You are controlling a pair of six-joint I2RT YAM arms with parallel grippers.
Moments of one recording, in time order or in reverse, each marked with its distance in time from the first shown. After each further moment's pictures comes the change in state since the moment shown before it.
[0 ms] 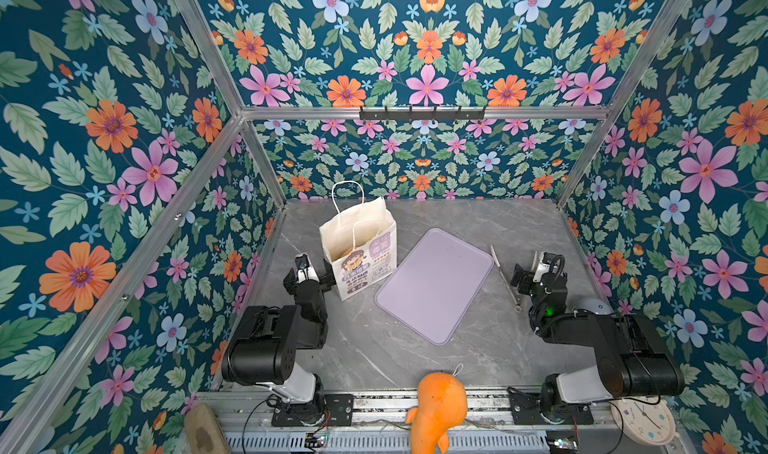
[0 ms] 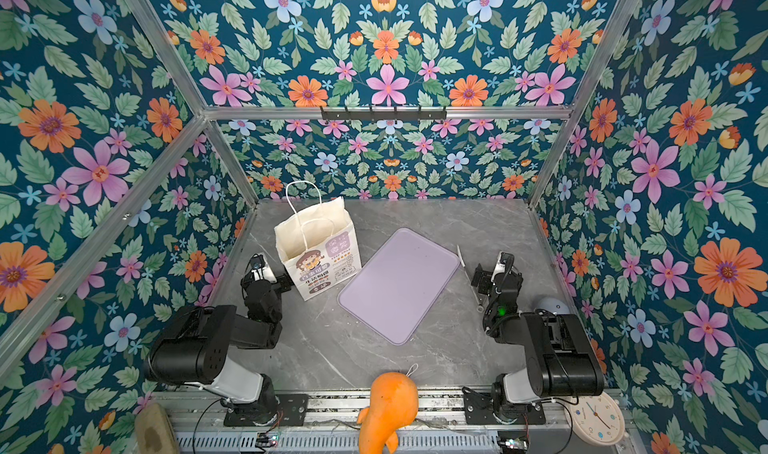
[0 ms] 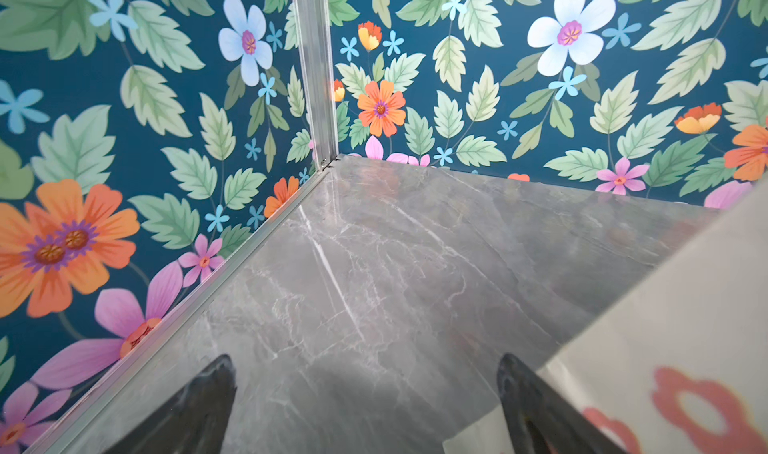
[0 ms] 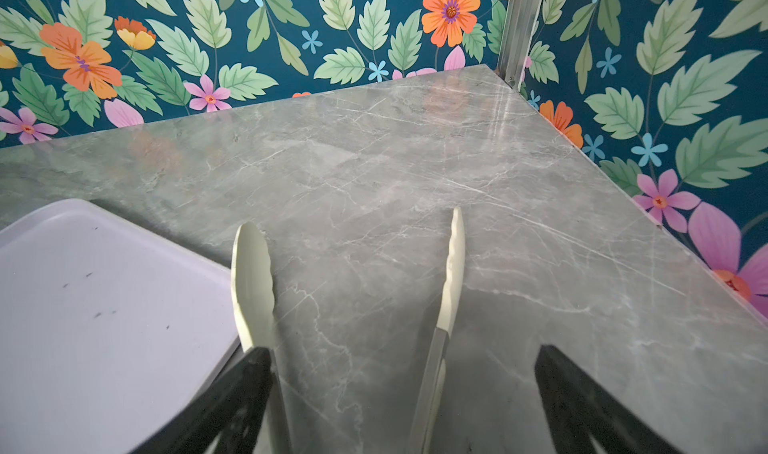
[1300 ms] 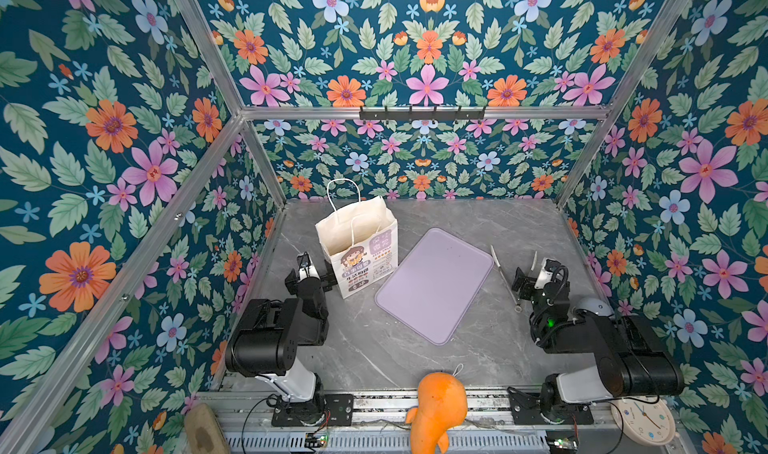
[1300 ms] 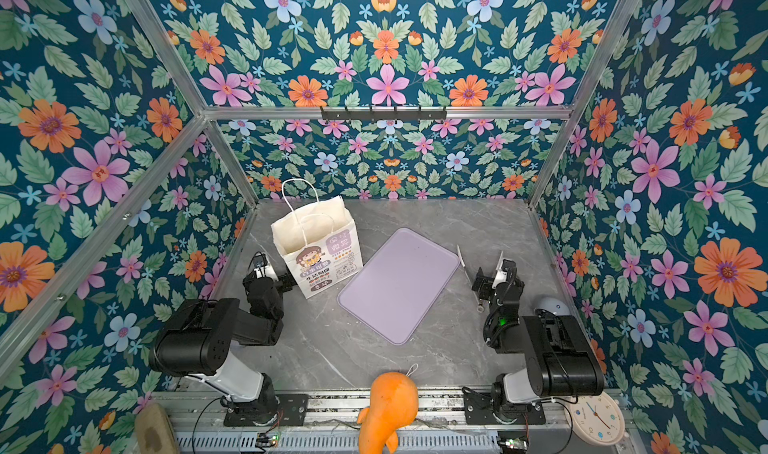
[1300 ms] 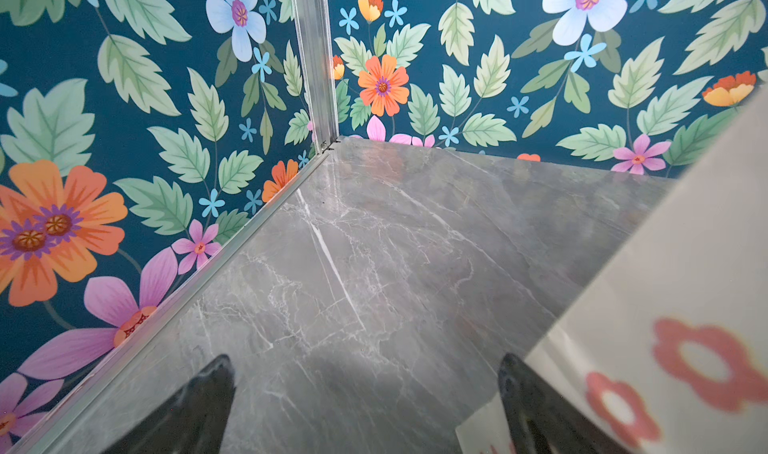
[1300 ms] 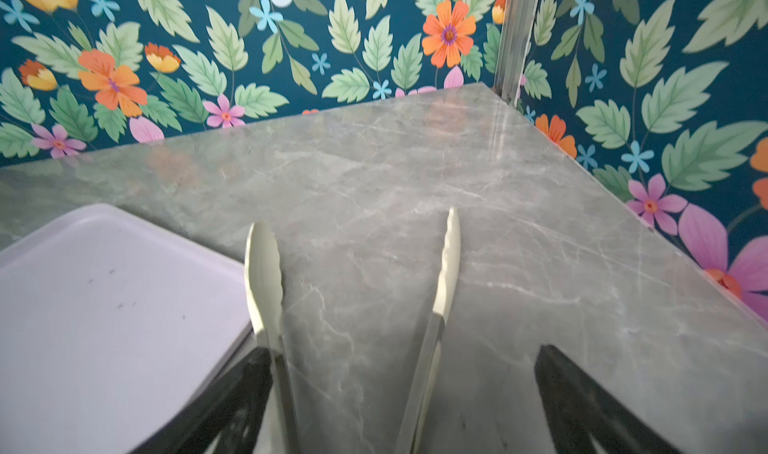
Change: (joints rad) left arm 0.001 0.043 0.017 -0.018 -0.008 0.000; right arm 0.000 0.000 -0.084 0.171 -0.008 -0.003
